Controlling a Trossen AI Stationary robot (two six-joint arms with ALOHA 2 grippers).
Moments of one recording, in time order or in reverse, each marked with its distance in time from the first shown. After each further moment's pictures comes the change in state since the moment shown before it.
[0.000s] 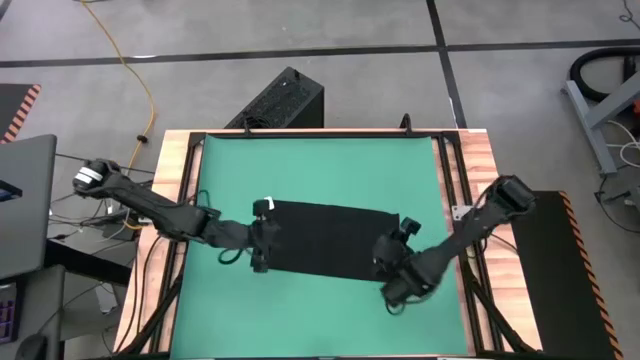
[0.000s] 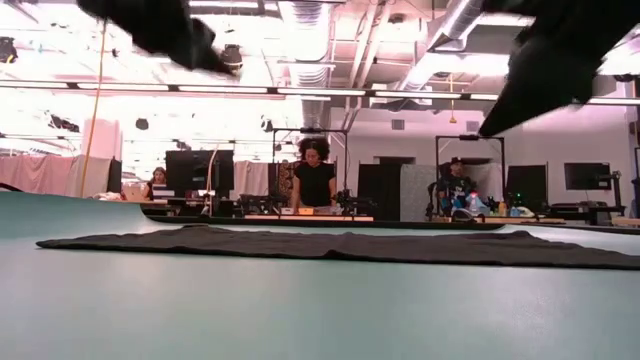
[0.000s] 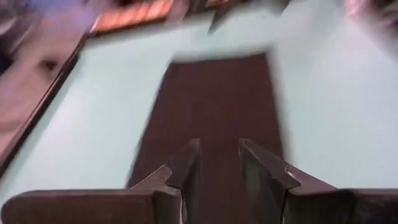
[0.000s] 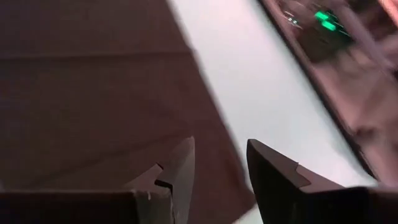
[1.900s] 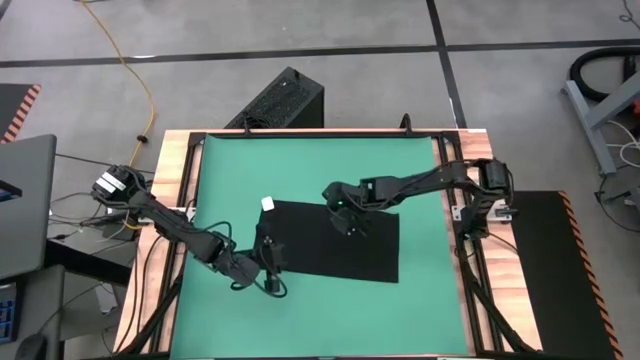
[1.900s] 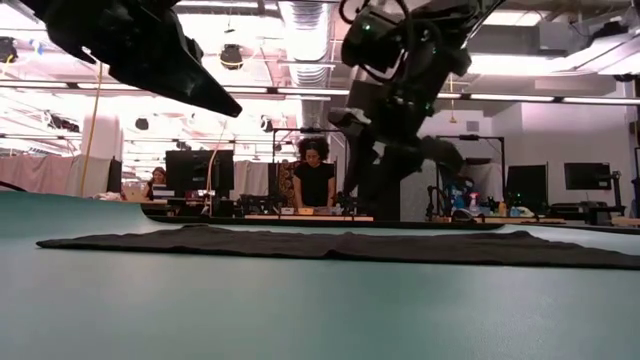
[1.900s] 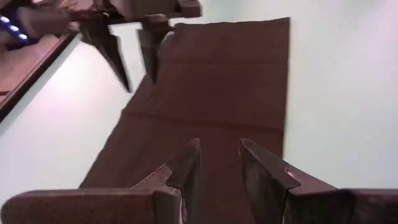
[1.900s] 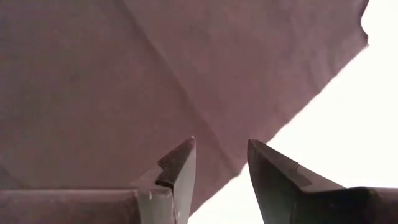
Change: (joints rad) left arm -0.164 0.280 0.024 0.102 -0.275 -0.212; right arm -0.709 0.117 0.023 0.706 -0.925 -2.008
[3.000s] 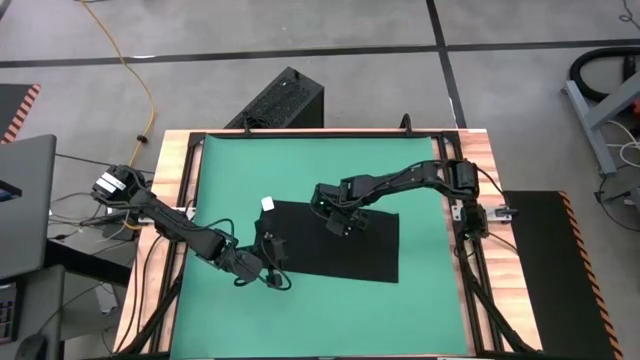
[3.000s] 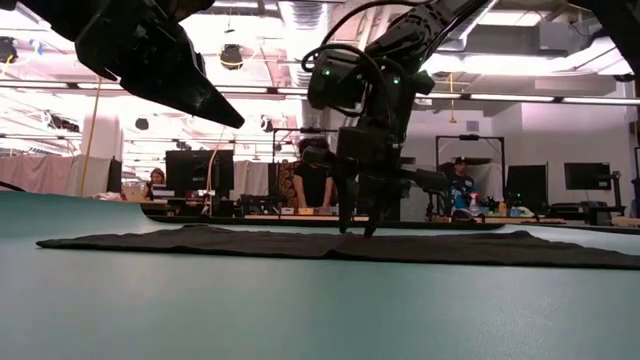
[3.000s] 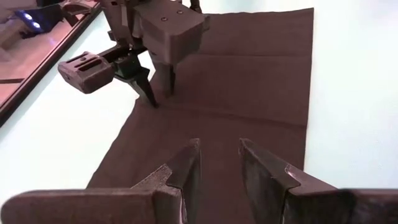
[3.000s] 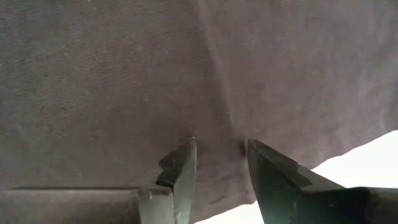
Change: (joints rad) left arm 0.028 0.000 -0.004 -0.031 -0.013 -0.026; right arm -0.032 0.228 0.202 -0.193 0.000 -0.277
